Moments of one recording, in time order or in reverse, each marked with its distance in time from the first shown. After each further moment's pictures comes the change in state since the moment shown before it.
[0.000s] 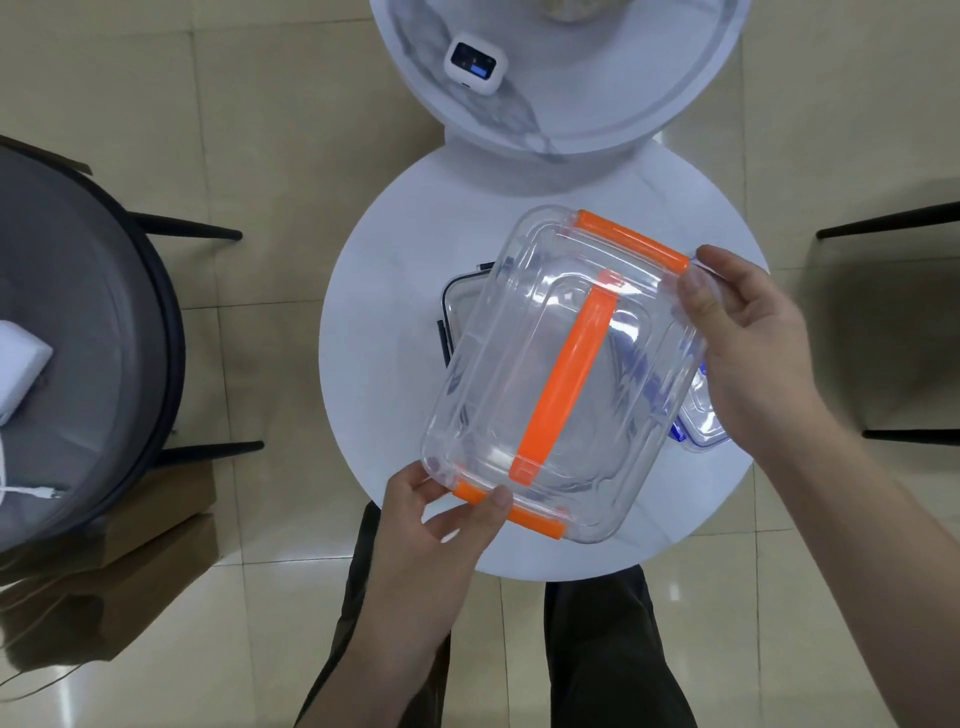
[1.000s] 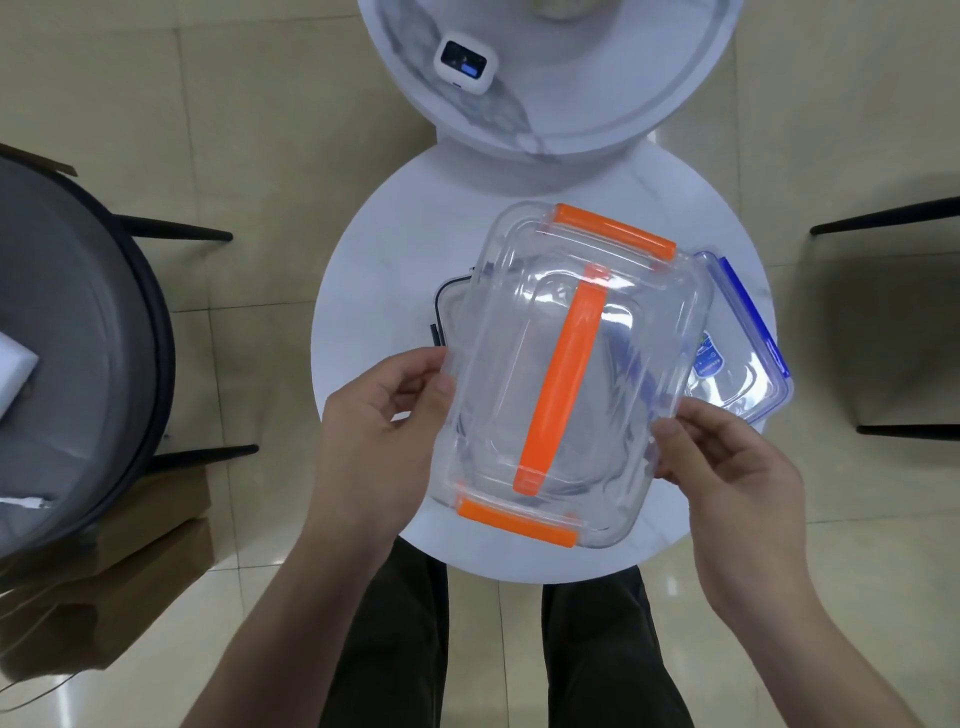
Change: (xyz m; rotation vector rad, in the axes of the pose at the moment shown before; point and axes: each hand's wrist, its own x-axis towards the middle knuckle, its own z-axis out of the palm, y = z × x) left_hand 0.038 0.066 -0.011 0.168 0.038 0.458; right_hand -0.098 0.015 0.000 -0.004 0.156 0.150
